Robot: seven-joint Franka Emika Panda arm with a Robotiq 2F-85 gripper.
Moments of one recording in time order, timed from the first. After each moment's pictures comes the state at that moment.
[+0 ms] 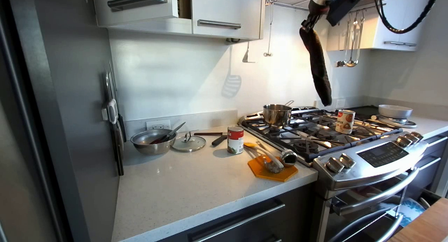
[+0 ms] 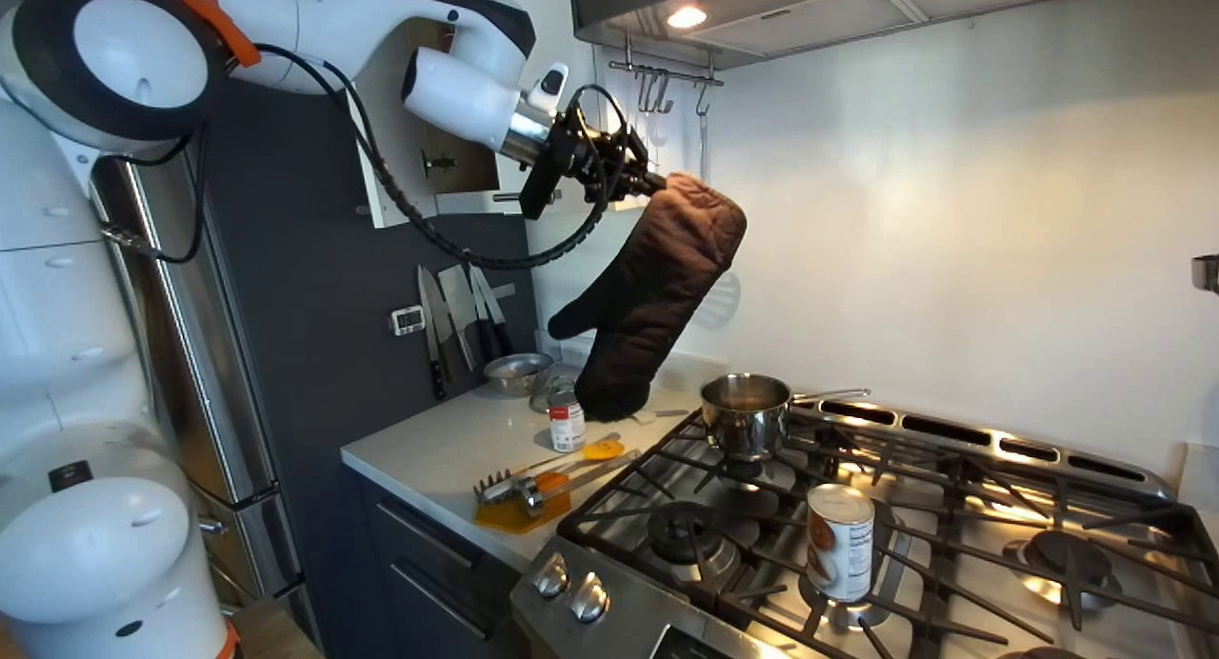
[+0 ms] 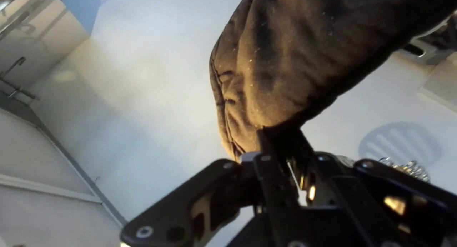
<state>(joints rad) -0.04 -0.02 0.16 -1.73 2.09 3.88 -2.71</state>
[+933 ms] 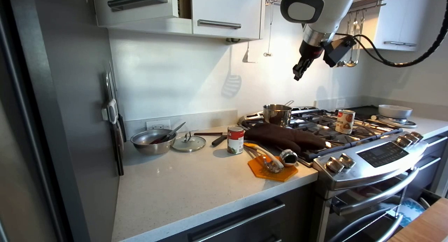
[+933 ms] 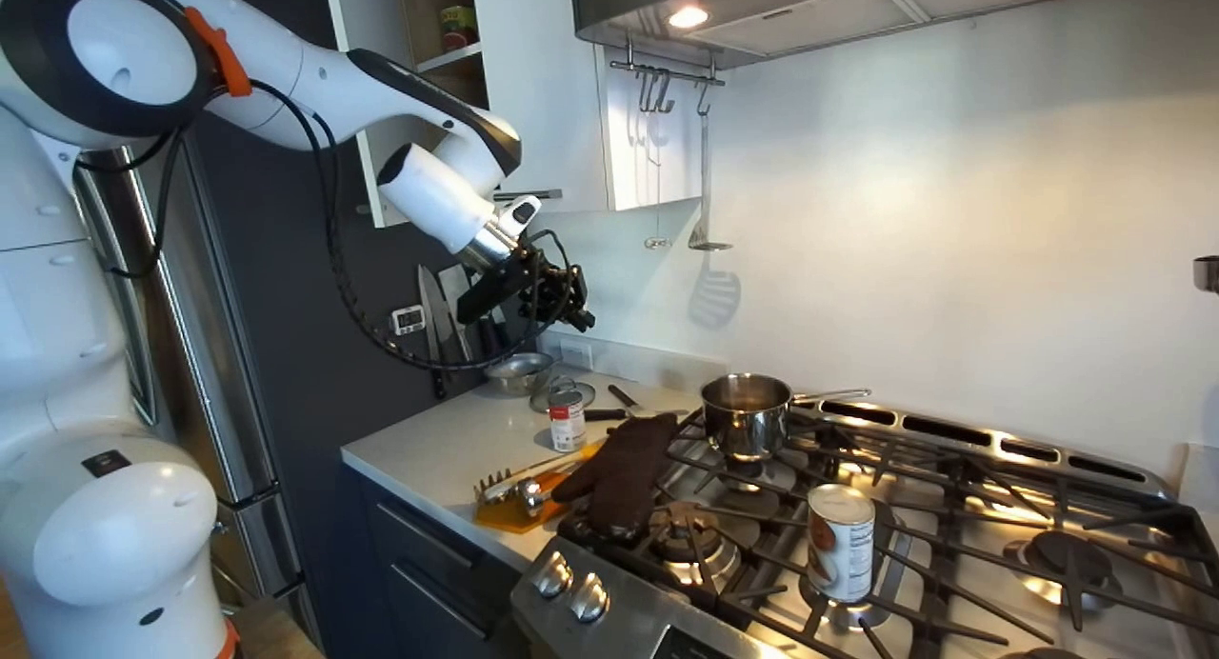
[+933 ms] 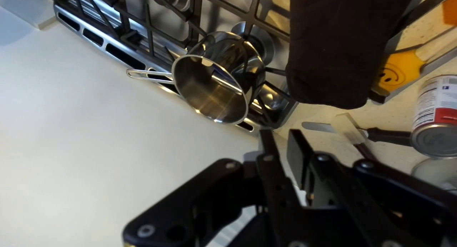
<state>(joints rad) 0.14 -0.05 0.10 -2.08 2.33 3.77 -2.71</state>
